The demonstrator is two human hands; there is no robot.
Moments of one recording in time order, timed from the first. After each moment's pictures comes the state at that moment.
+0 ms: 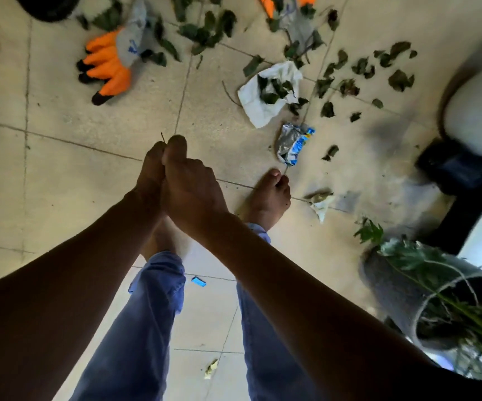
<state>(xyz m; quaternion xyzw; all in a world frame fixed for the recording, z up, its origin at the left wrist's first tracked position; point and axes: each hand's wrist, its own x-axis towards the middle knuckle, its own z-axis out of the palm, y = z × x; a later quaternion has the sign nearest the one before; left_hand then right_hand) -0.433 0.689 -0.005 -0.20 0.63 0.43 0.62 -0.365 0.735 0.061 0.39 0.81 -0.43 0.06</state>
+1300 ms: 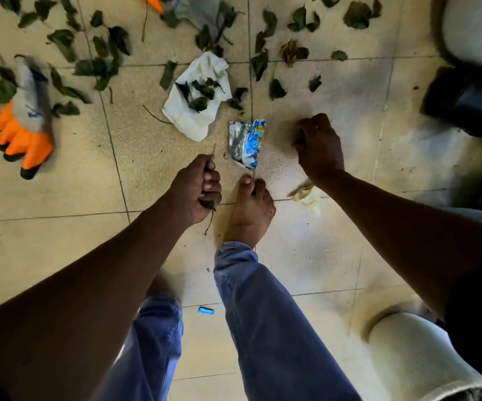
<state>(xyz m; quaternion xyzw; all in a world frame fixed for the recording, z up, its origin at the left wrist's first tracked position) -0.313 0.821 -0.067 -0.29 0.54 0.33 0.72 -0.072 0.927 -0.129 0.58 0.77 -0.25 0.07</state>
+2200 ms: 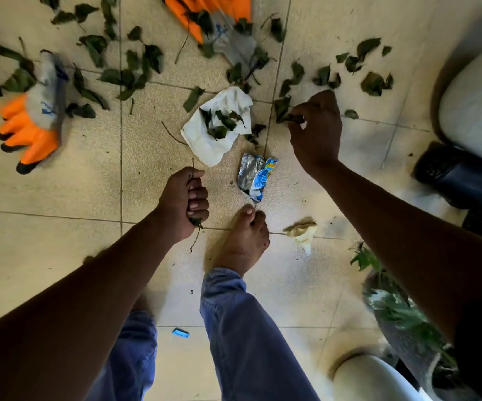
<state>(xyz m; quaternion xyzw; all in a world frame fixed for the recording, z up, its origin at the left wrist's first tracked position) -0.356 0.822 -0.080 -0.31 0.53 0.37 0.70 -0.161 1.017 -0.119 0.55 0.80 -0.21 -0.06</state>
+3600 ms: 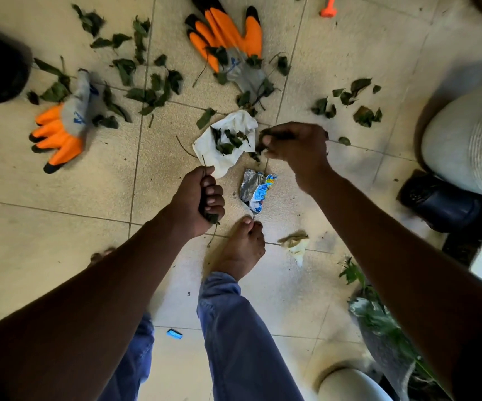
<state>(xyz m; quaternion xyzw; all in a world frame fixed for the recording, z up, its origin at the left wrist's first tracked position) -0.355 0.849 -0.042 -0.35 0.47 0.41 0.70 -0.211 1.010 -0.041 0.63 0.45 -0.63 -0.08</state>
